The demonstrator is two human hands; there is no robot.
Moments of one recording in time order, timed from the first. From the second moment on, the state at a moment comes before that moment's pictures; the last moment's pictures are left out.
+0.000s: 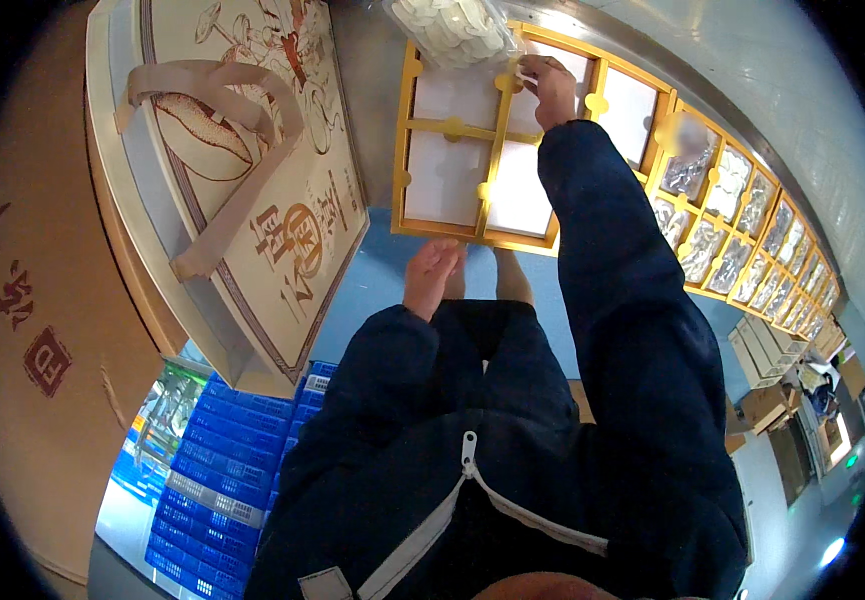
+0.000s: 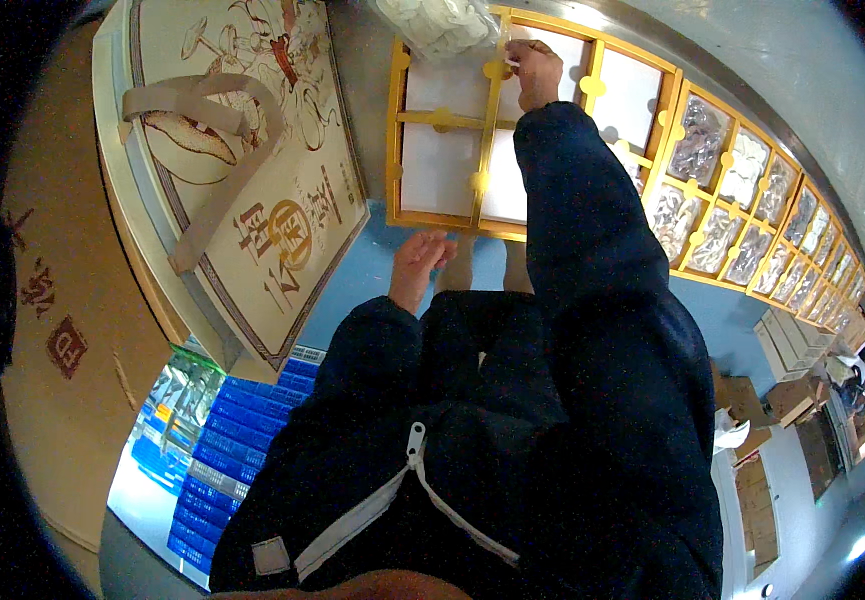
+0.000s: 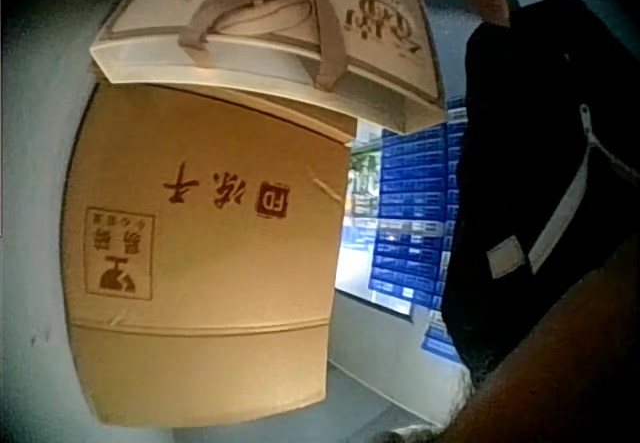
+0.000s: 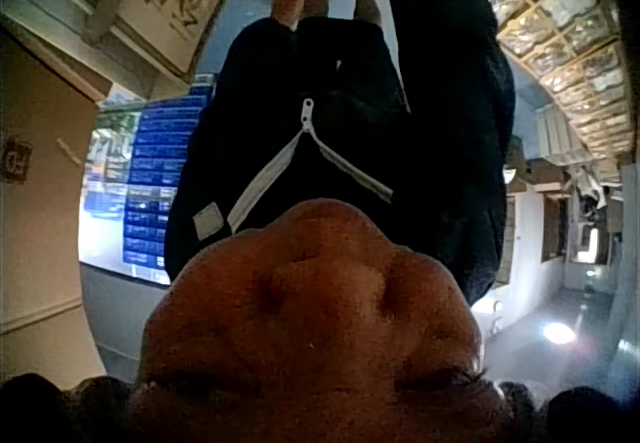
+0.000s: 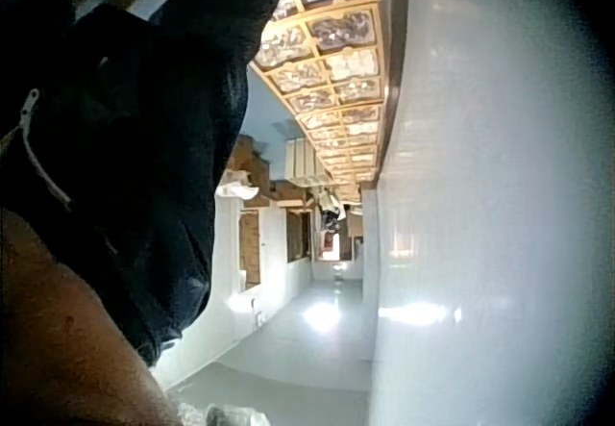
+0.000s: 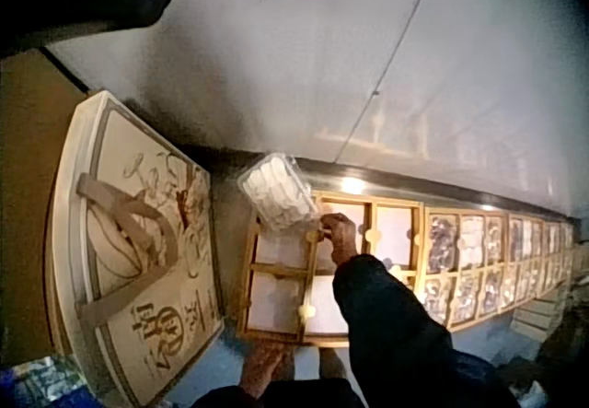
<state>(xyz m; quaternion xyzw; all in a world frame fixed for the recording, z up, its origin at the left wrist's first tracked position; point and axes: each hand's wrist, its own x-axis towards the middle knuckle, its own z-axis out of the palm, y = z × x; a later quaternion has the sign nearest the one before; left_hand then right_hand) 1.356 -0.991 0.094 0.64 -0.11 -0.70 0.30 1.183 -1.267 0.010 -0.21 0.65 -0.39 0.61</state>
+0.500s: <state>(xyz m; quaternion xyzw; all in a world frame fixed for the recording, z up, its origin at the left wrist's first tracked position) 1.376 -1.078 0.140 0.69 -0.49 -0.37 0.38 1.078 -1.229 0.149 -0.43 0.52 -0.20 0.71</state>
